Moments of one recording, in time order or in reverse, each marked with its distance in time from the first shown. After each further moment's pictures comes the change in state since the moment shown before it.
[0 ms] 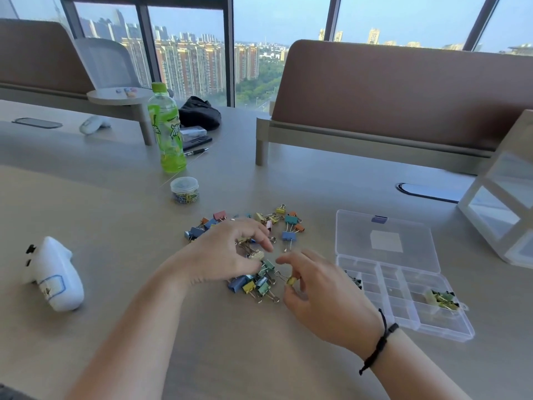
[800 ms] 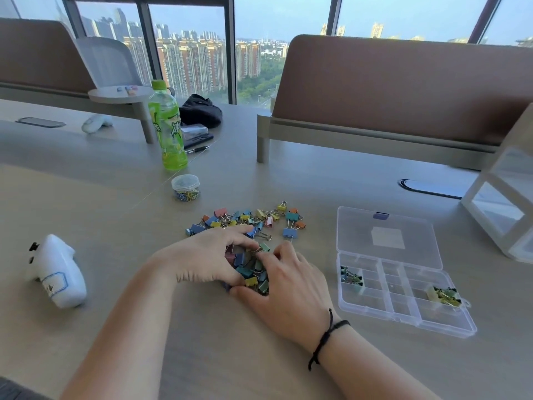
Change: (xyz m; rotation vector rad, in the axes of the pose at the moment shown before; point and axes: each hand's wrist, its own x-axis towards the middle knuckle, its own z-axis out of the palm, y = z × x) left_hand -0.004 -0.011 -0.013 0.064 -0.244 -0.180; right_hand 0.019 -0.027 0.038 -0.188 0.041 0.101
